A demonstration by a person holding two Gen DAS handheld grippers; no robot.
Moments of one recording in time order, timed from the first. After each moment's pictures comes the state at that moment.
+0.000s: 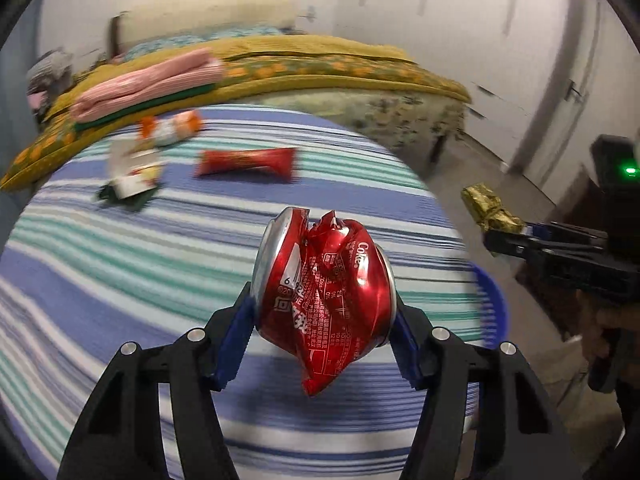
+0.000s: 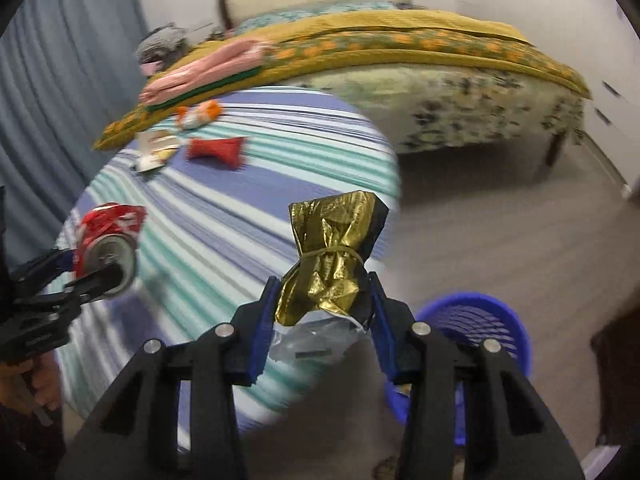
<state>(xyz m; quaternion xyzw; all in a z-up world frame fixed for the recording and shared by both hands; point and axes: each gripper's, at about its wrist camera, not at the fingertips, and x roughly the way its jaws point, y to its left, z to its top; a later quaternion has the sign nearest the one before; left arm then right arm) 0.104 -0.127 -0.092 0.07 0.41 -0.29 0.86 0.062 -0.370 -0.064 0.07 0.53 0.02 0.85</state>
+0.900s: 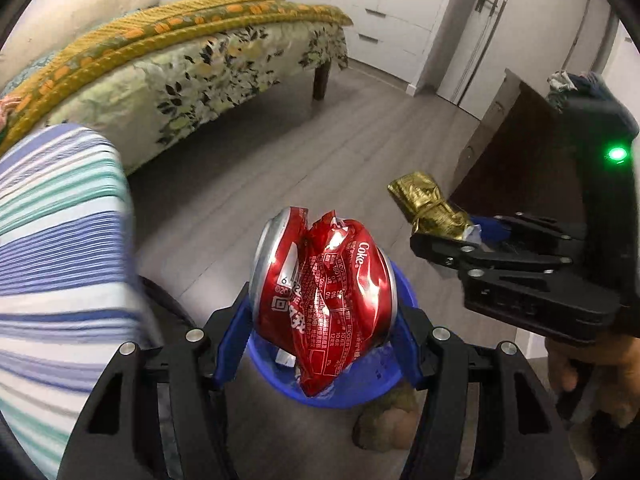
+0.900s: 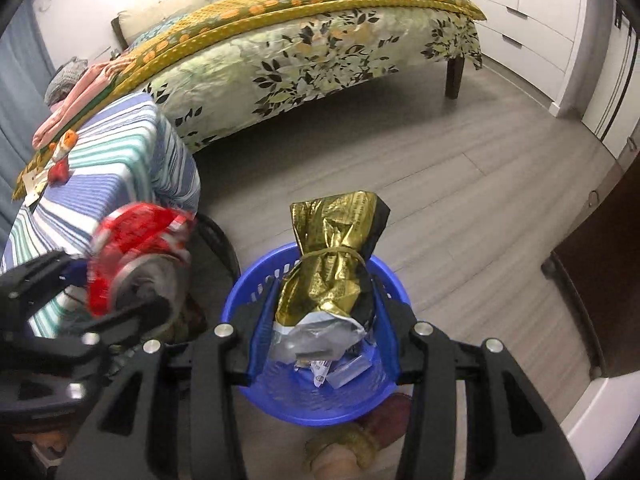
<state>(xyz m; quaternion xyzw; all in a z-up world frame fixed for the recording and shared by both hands) 0.073 -0.407 -0.173 0.15 0.45 -0.44 0.76 -0.001 -0.555 -0.125 0.12 0.55 -0.11 0.82</state>
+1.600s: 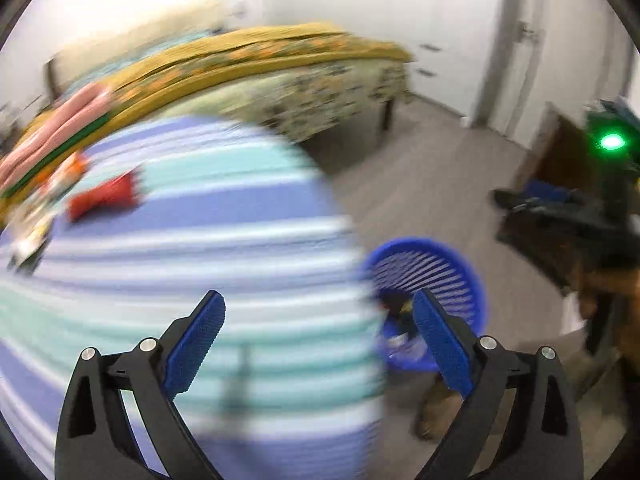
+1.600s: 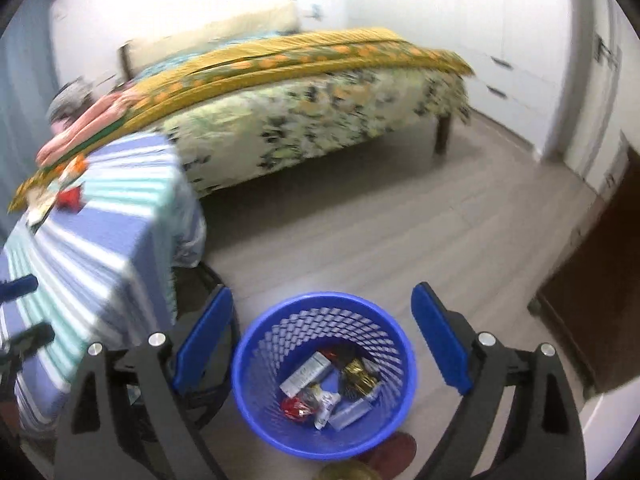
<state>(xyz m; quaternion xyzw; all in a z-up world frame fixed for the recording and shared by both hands) 0.081 -0.239 -0.131 0.14 0.41 -0.32 0.84 0.006 -0.499 -0.091 0.06 0.47 -0.13 0.87</state>
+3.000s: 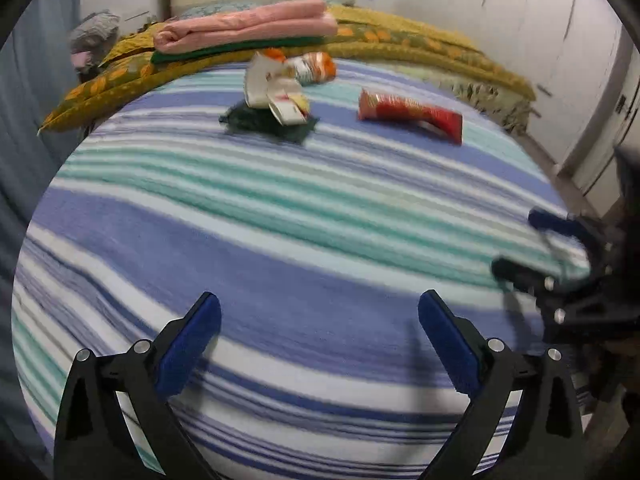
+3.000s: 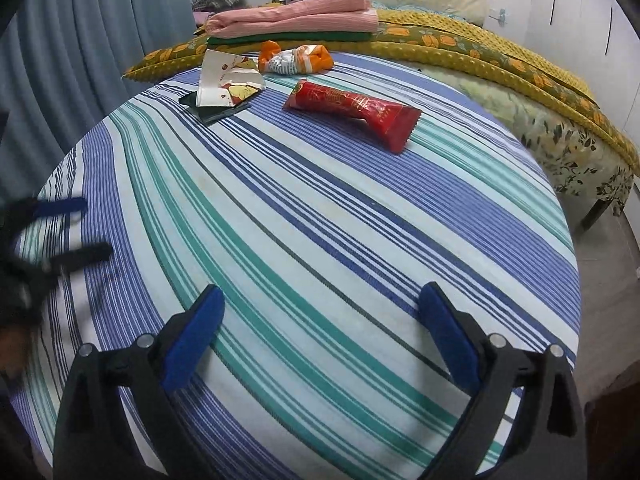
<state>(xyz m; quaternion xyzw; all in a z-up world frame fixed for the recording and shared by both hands) 0.185 0.022 -0.138 0.06 0.45 -0.19 0.87 0.123 -0.202 -0.134 -0.03 0.53 0.11 0.84</state>
